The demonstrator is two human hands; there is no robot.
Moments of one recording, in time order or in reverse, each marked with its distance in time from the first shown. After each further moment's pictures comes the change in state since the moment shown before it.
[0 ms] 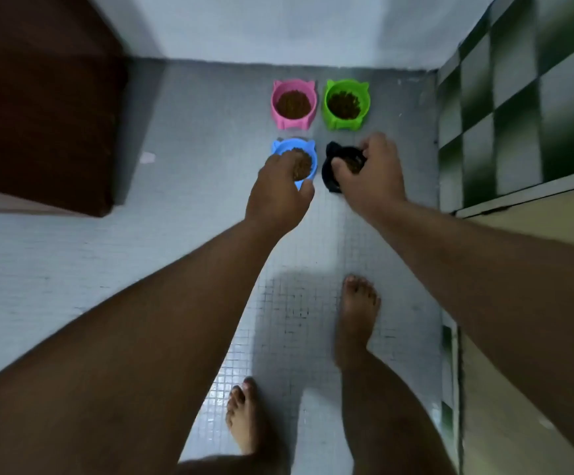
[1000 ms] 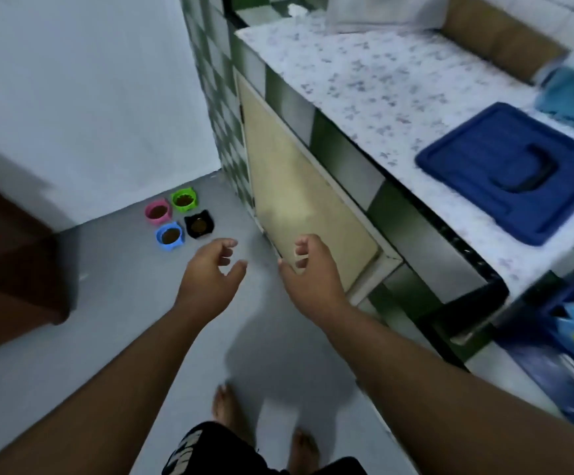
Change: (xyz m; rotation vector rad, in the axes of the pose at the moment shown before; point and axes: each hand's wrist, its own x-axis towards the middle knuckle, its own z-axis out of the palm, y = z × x) left_hand -0.585 0.326 -0.156 0.009 -0.223 0.372; right_hand -0.651 -0.051 -0.460 0.383 0.320 0.282
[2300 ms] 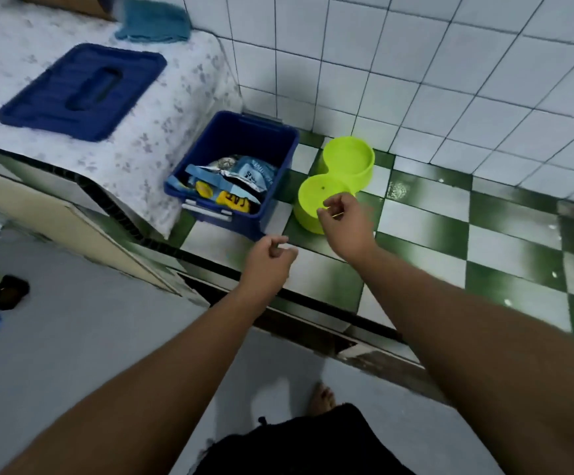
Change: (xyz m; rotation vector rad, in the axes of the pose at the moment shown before) left_hand -0.357 0.300 0.345 -0.267 -0.797 -0.001; right_hand -0.285 0.294 -0.419 0.112 0.714 0.286
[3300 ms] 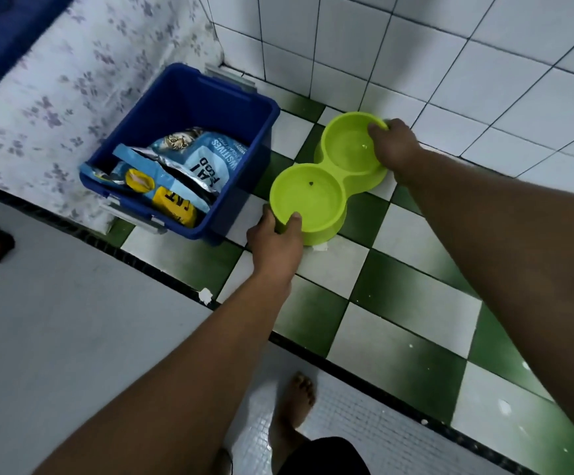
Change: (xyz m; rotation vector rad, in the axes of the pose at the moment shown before) left_hand 0.115 0.010 0.109 -0.152 0.268 -0.116; right_hand 0.258 0.080 -0.048 -0.177 -0.163 0.248
